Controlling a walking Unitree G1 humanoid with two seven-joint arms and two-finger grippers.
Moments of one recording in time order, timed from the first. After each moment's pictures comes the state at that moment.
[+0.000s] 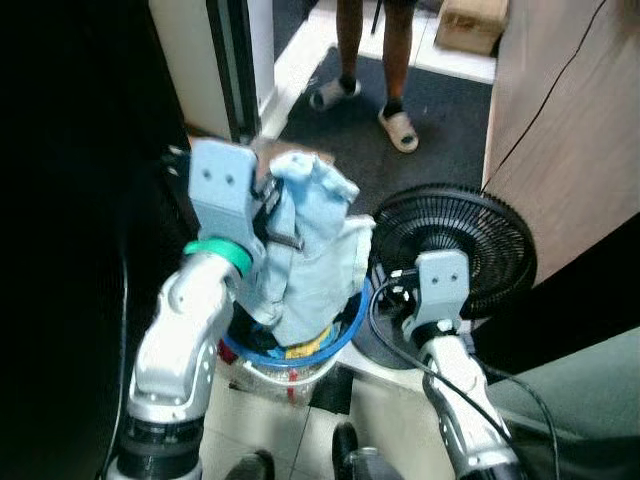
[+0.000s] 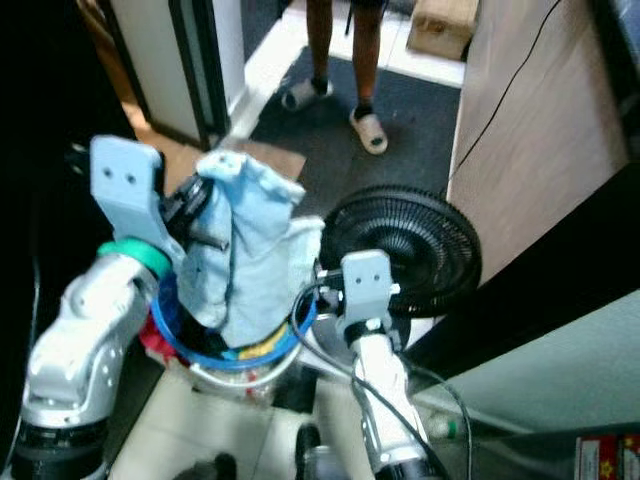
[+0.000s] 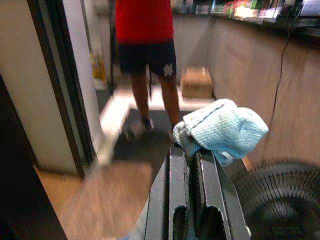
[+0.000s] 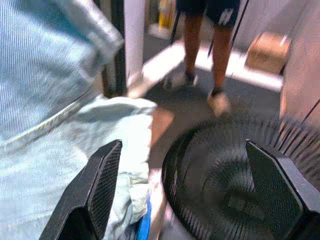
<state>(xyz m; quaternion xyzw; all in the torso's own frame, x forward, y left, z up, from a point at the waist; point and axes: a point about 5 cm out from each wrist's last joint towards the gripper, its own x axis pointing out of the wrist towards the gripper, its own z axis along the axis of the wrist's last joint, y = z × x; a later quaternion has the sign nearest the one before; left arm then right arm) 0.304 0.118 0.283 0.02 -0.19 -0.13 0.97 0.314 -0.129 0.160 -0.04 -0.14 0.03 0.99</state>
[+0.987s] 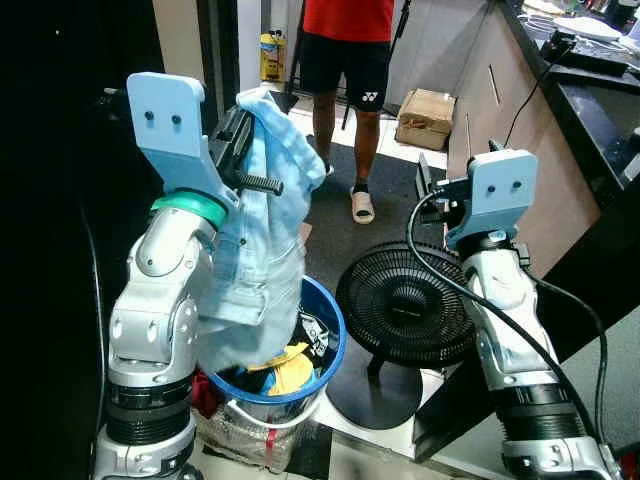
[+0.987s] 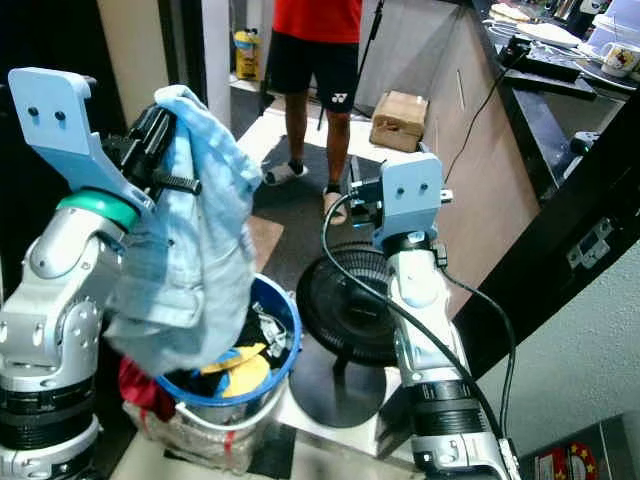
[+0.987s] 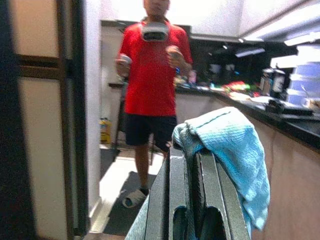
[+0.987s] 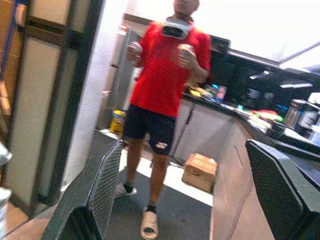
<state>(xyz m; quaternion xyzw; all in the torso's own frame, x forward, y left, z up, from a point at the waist) 0.310 0.126 0.309 -0.03 -0.25 -0.11 0.96 0.341 -0.157 0.250 -0.11 -0.27 -0.01 0.96</state>
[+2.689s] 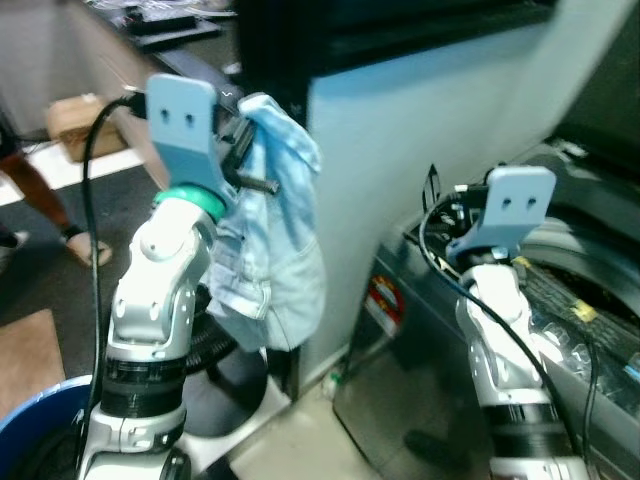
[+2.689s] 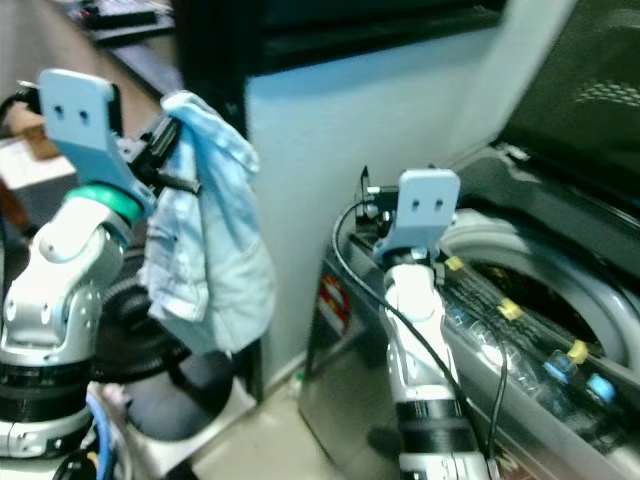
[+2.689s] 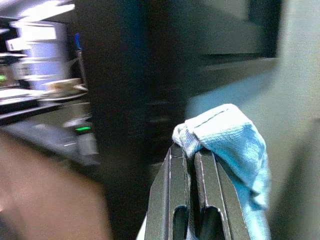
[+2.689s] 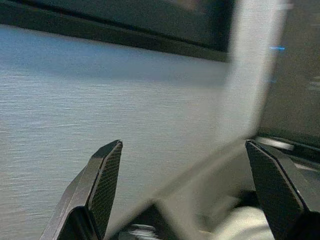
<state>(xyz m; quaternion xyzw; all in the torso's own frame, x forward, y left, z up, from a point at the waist) 0.329 0.128 0.304 0.00 -0.22 -0.12 0.97 0.334 -0.163 0.236 -0.04 -0.25 -0.06 0.97</state>
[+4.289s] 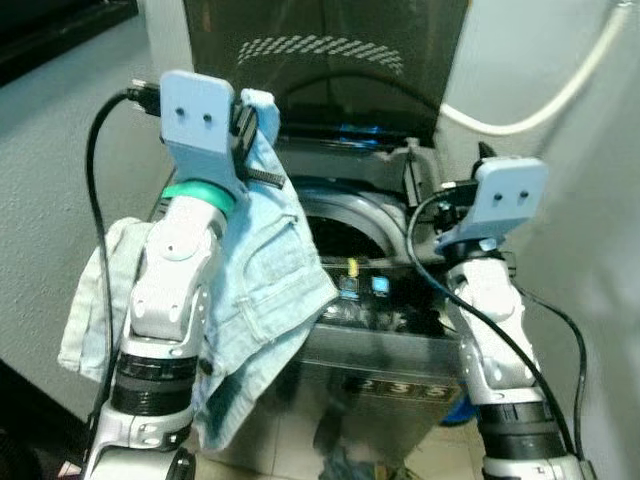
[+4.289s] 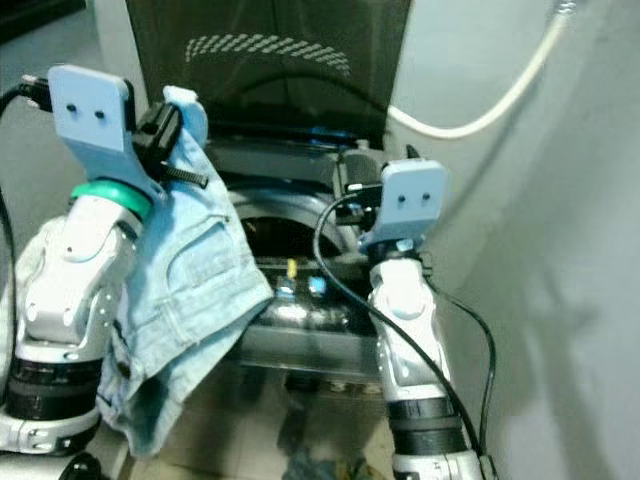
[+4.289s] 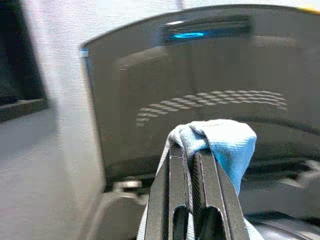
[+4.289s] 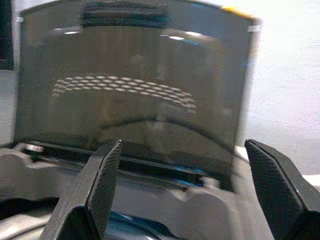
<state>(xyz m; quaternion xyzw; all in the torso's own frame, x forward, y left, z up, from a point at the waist) 0.328 0.122 0.311 0.04 -0.27 -0.07 0.96 0.327 -0.135 0.253 -0.04 -0.30 0.02 0.95</state>
